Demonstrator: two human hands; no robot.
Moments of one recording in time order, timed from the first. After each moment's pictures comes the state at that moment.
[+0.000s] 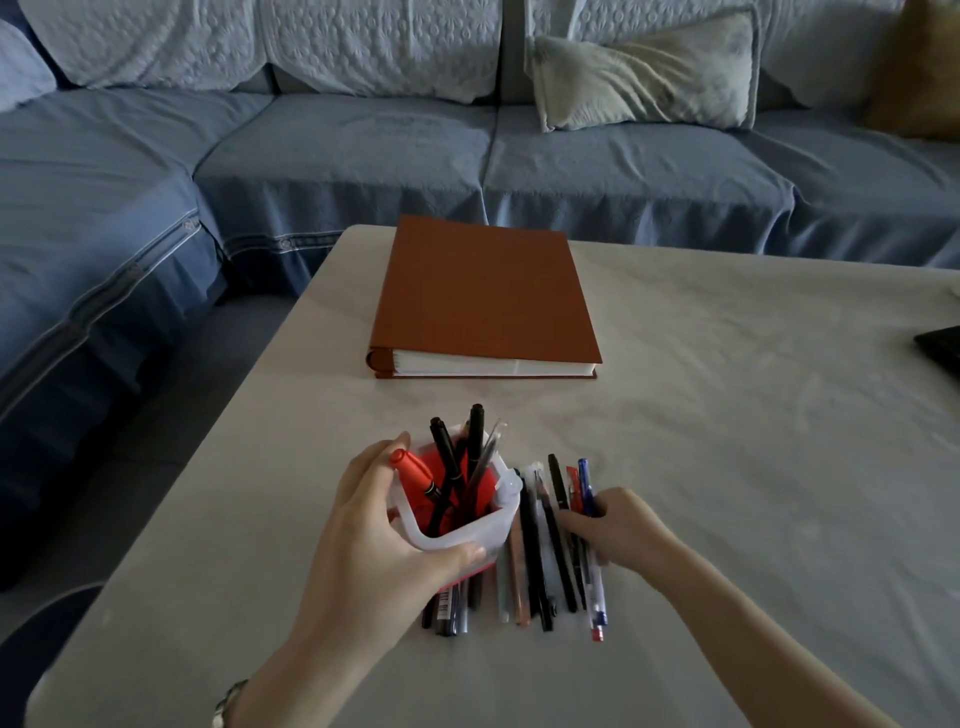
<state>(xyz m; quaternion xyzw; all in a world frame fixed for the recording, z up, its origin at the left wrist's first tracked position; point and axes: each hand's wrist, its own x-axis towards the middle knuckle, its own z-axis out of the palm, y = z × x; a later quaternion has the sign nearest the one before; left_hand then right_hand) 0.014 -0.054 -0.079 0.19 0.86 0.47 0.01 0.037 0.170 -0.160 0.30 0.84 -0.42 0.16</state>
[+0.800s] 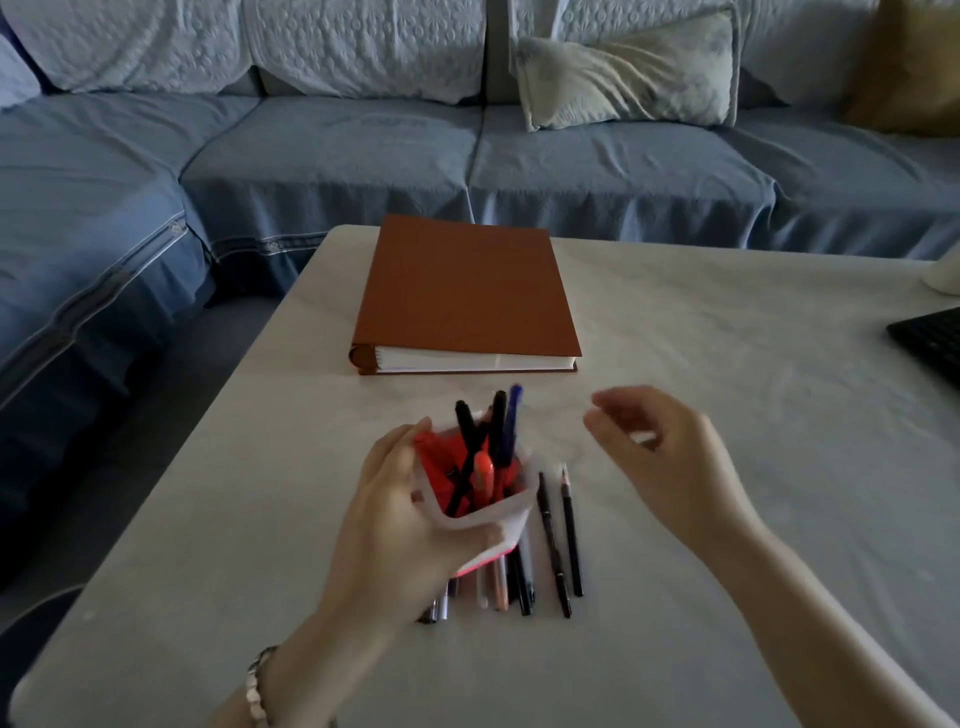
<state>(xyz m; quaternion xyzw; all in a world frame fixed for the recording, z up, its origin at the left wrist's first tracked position) 0.029 -0.021 -0.057 0.19 0.83 0.52 0.06 0.068 0.170 -0.054 0.19 0.86 -0.44 -0.18</state>
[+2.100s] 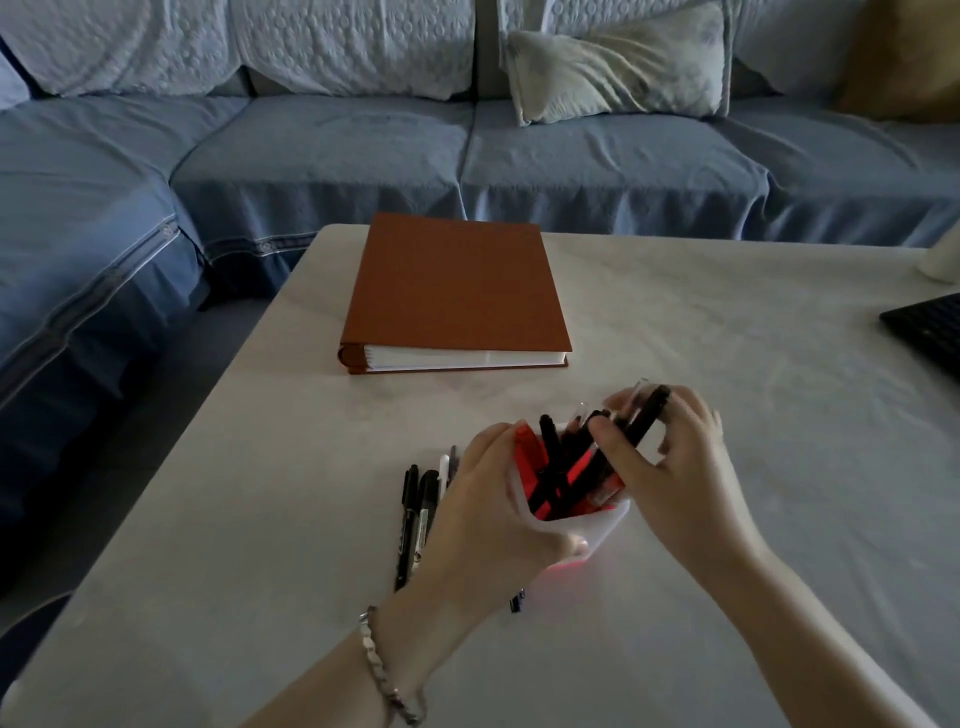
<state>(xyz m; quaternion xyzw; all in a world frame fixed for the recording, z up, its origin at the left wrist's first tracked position) 0.035 0.035 -0.085 0.27 0.81 0.50 0.12 0.082 0.175 -0.063 0.18 0.86 -0.41 -0.23</state>
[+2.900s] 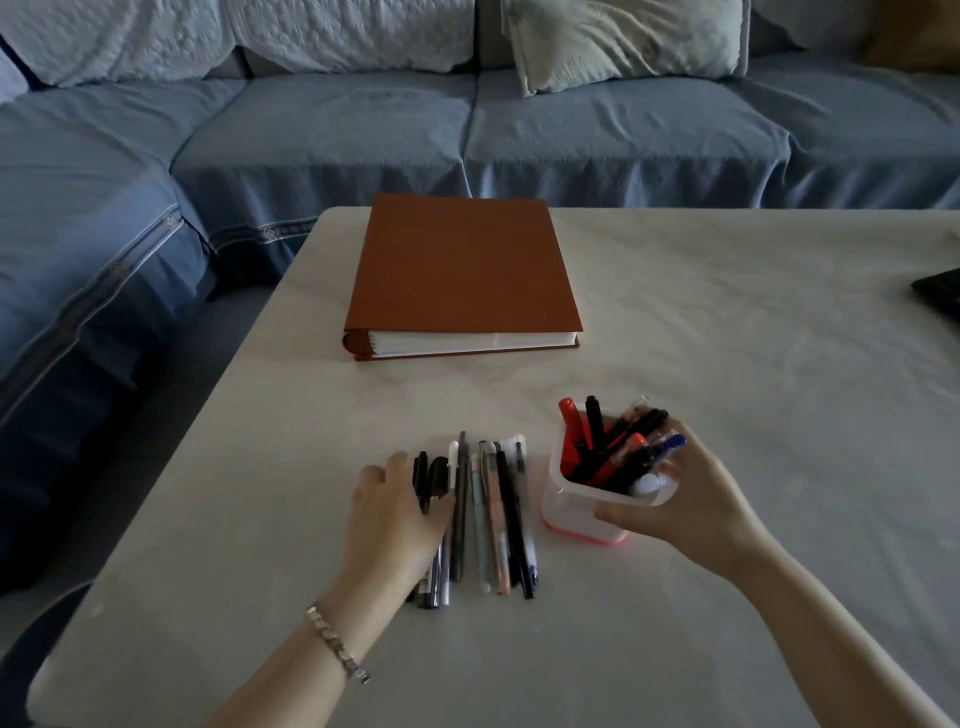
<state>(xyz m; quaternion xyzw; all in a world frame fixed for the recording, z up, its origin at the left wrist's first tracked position) -0.005 -0.019 -0.142 0.08 0.96 0.23 0.13 0.097 0.206 -0.124 0.18 0.83 -0.52 -0.07</state>
